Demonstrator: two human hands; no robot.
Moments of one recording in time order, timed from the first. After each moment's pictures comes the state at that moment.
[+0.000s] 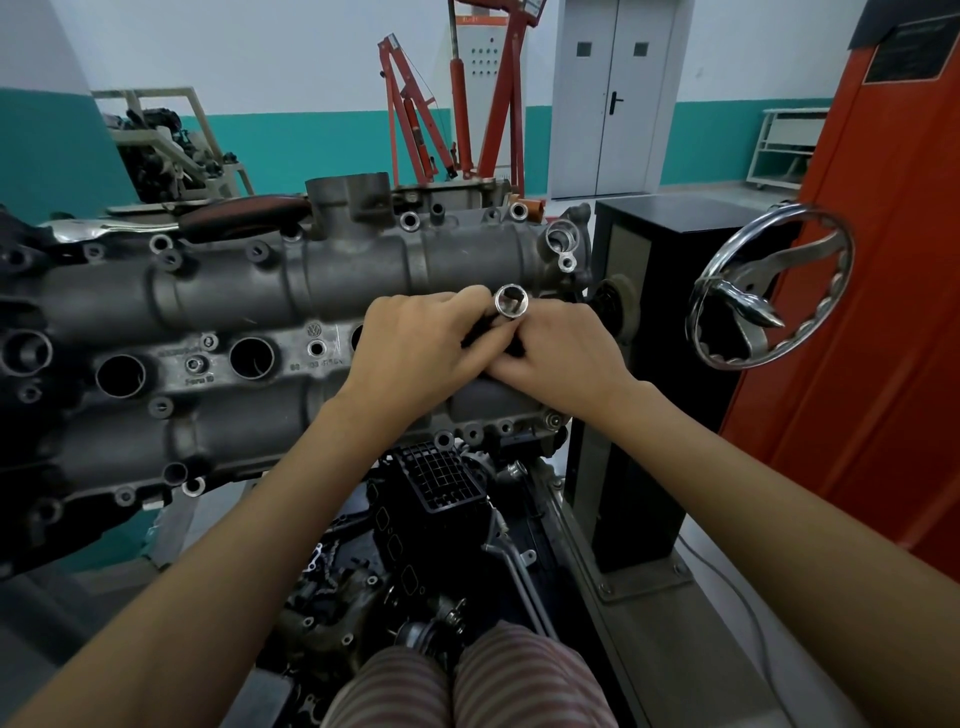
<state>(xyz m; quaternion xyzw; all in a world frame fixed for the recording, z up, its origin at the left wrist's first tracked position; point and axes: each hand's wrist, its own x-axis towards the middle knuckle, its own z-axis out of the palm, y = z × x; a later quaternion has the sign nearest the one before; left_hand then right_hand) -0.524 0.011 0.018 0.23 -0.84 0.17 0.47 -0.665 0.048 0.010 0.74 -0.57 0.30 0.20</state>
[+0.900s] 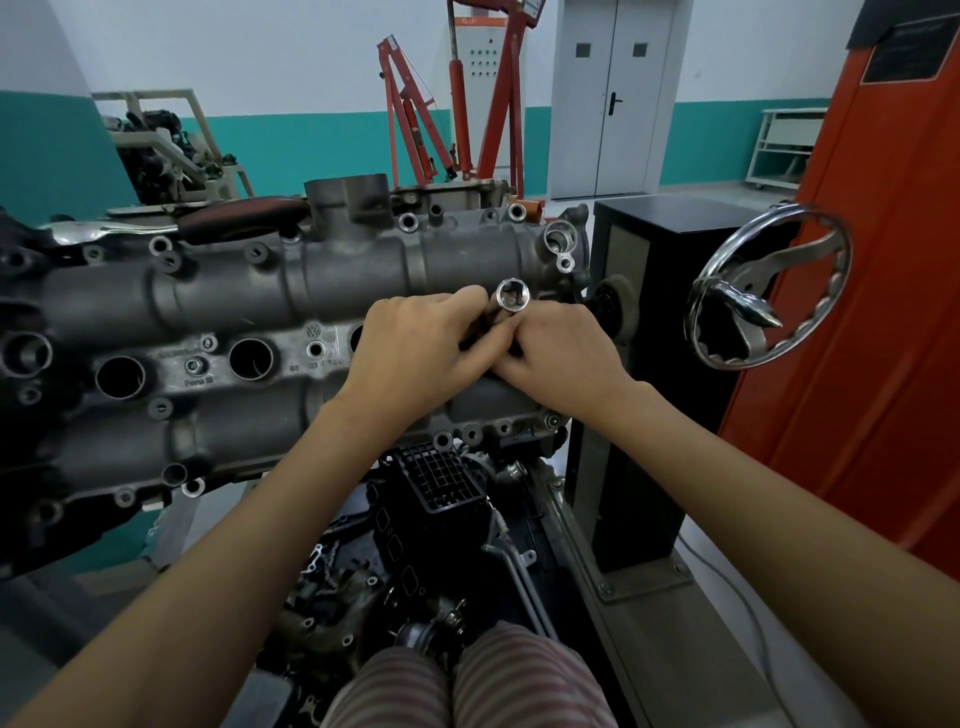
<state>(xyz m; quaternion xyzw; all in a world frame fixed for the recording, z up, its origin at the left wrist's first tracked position) -0.524 0.013 0.018 0.24 -0.84 0.14 0.46 -0.665 0.050 0.010 0.75 -0.56 0.31 0.19</state>
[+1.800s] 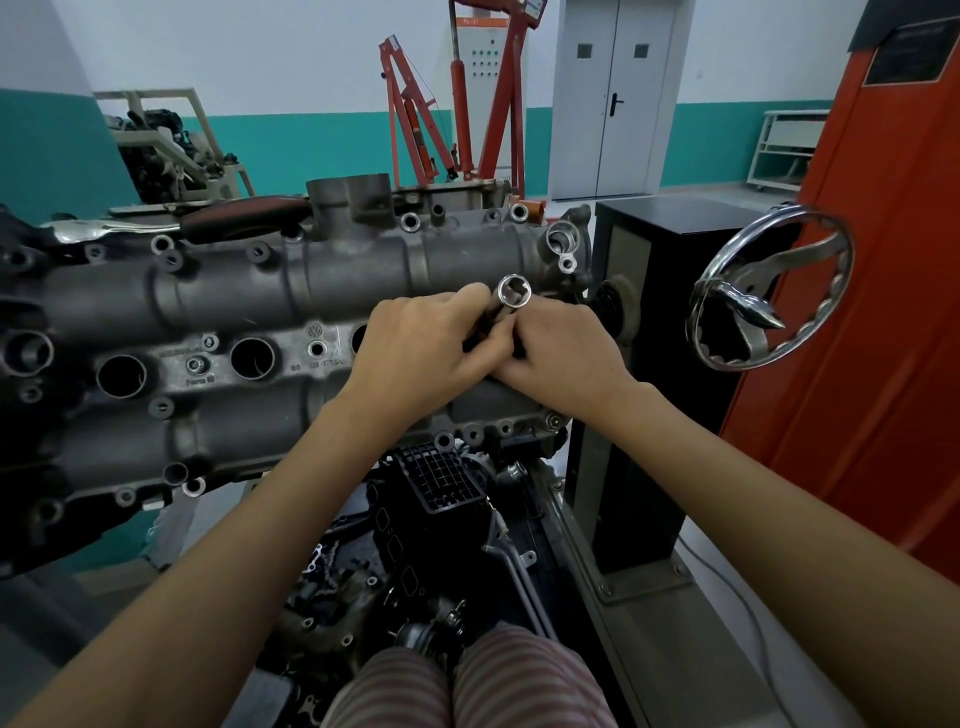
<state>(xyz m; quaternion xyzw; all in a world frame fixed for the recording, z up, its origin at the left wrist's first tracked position) -0.524 0.015 0.019 0.24 -0.85 0.13 0.45 -0.664 0.052 0.011 0.75 -0.56 0.31 0.18</state>
